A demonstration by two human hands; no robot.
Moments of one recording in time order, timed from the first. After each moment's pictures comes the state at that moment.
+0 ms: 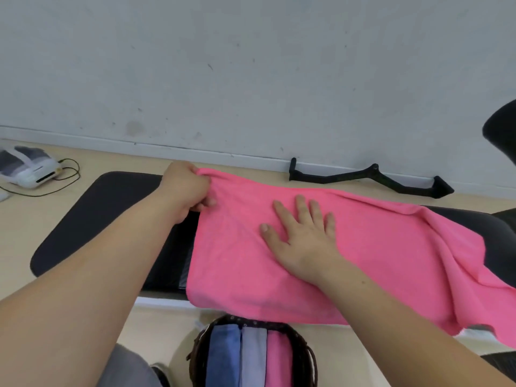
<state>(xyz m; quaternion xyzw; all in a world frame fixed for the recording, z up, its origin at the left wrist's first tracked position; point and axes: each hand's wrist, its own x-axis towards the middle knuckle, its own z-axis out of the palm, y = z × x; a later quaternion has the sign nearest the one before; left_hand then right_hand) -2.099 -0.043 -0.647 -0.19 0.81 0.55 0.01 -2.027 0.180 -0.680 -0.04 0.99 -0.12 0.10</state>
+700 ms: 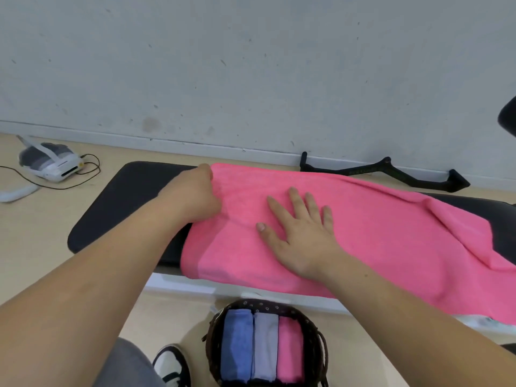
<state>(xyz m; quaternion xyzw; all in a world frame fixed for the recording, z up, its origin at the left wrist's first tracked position) -2.045 -0.059 -0.630 -0.07 0.97 0.19 0.09 -2.001 0.161 -0.675 -0.10 0.98 -0.11 0.10</state>
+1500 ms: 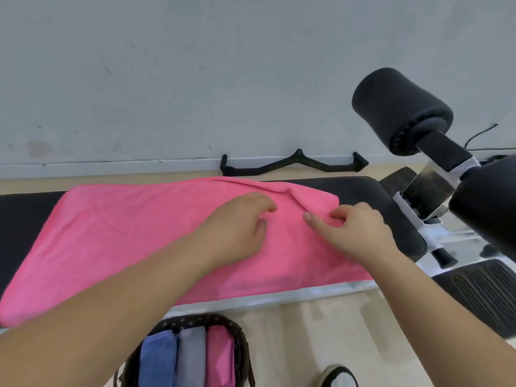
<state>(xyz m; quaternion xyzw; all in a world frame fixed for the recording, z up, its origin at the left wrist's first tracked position) -2.019 0.189 -0.652 0.35 0.90 0.25 0.00 -1.950 0.420 -0.640 0.23 0.95 -0.18 0.00</state>
